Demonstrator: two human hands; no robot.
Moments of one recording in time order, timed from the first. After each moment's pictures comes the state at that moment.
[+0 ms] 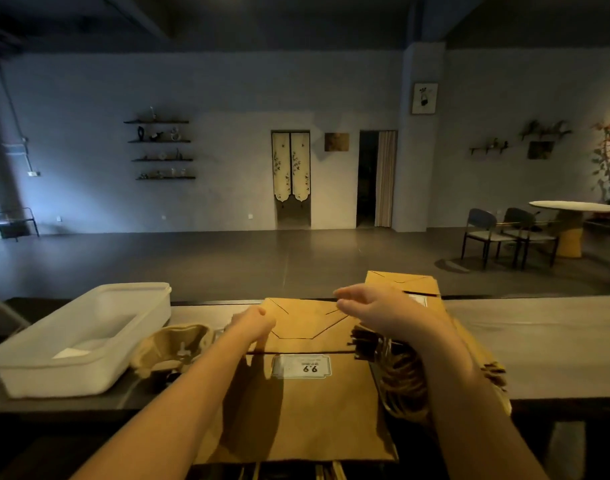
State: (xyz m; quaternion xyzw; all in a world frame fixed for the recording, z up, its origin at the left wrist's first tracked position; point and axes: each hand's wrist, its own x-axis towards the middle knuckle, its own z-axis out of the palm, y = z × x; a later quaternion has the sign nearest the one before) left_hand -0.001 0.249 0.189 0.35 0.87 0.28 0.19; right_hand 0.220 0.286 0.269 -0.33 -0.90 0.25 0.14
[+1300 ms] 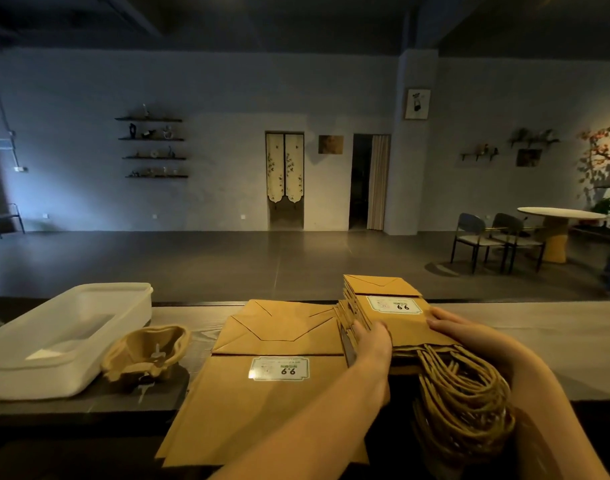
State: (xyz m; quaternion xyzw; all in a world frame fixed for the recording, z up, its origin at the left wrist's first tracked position) left_hand 0.197 0.311 0.190 0.24 0.61 0.58 0.48; right_hand 0.328 0.389 0.223 -0.50 -0.70 0.49 0.14
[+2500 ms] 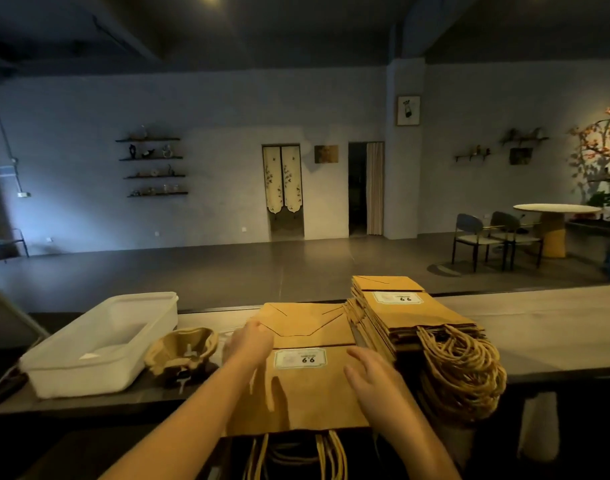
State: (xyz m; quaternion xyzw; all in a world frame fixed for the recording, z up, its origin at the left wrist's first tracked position) left_hand 0.039 0.203 0.185 0.33 0.87 0.35 0.12; right_hand 0.250 0.205 0.195 -0.43 -0.80 0.35 0.25
